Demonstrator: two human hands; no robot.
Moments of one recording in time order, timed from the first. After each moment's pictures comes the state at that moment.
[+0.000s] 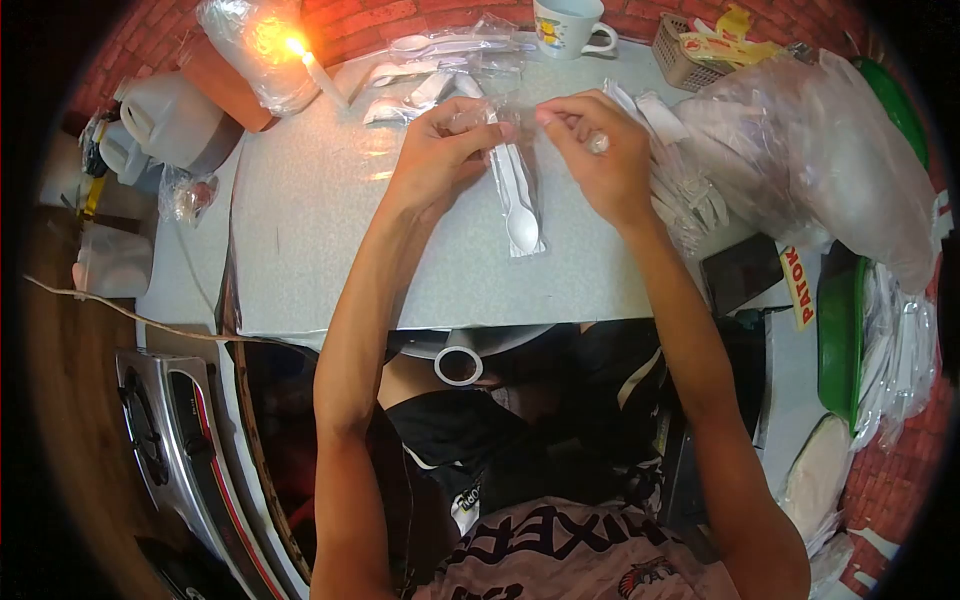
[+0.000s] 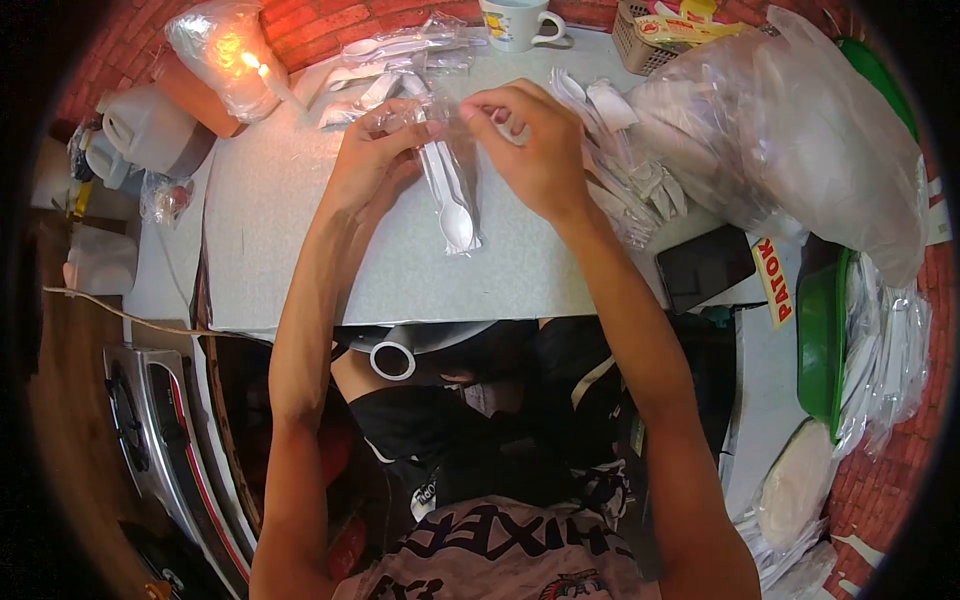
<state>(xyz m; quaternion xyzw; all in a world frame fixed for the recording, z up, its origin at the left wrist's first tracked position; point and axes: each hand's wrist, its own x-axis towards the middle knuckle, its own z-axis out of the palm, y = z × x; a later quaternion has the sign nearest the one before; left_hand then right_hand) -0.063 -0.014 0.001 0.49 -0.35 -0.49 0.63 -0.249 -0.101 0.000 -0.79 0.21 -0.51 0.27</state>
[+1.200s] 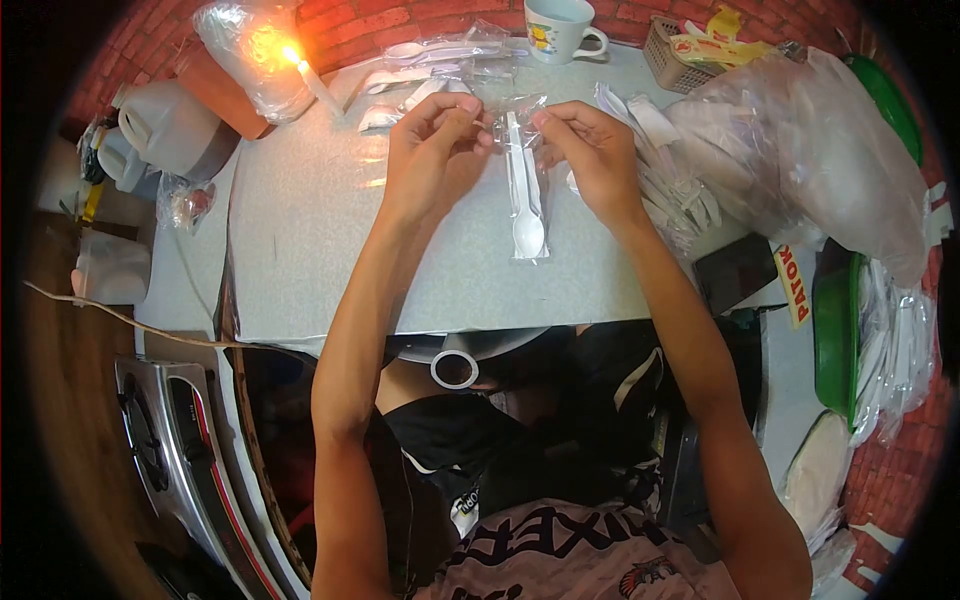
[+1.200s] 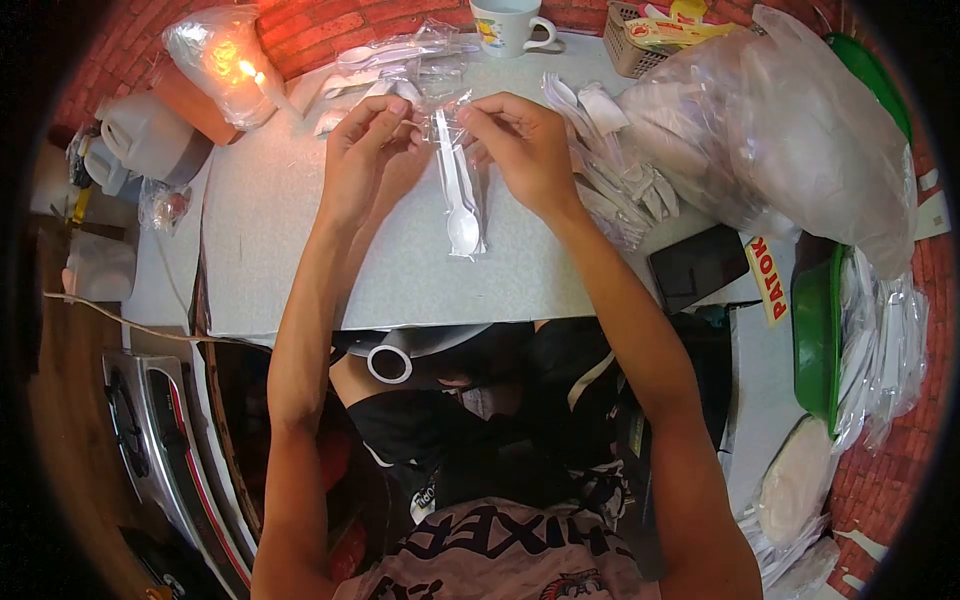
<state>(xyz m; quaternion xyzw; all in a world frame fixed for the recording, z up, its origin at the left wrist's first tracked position) -0.065 -0.018 0.001 0.39 -0.38 -0.45 0.71 -0.250 -0.103 -0.007 -0.66 0.21 -0.43 0.58</state>
